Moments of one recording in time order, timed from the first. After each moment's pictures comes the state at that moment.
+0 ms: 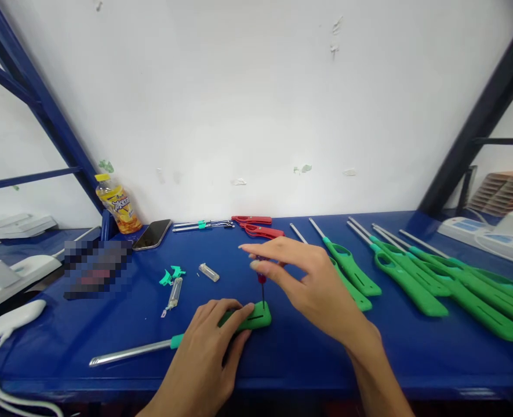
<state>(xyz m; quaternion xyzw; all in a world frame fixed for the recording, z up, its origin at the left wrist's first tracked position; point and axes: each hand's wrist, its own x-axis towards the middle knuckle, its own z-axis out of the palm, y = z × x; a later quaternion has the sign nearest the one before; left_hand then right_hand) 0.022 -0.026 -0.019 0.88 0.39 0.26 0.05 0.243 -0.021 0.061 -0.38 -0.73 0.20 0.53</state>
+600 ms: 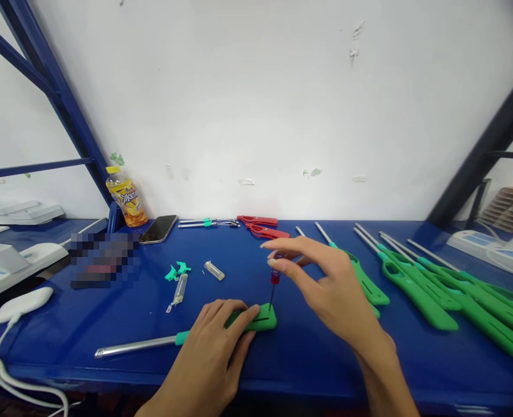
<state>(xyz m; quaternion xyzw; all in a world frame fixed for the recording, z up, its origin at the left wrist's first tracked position) 0.020 -0.030 -0.017 0.89 0.39 0.25 0.06 0.246 -0.020 0.058 -0.42 -0.72 0.15 0.53</state>
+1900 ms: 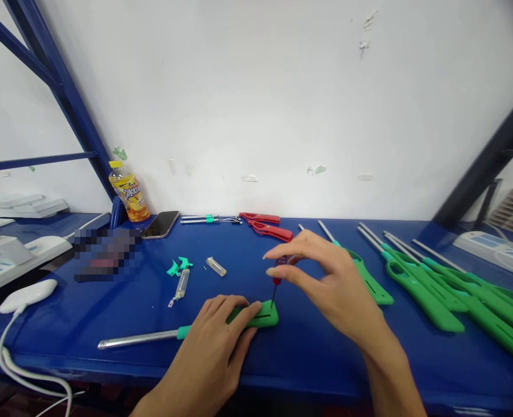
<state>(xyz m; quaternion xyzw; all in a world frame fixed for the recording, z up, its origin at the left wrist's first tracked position) 0.019 -0.030 -0.017 0.89 0.38 0.24 0.06 0.249 -0.018 0.058 -0.40 -0.73 0.16 0.53</state>
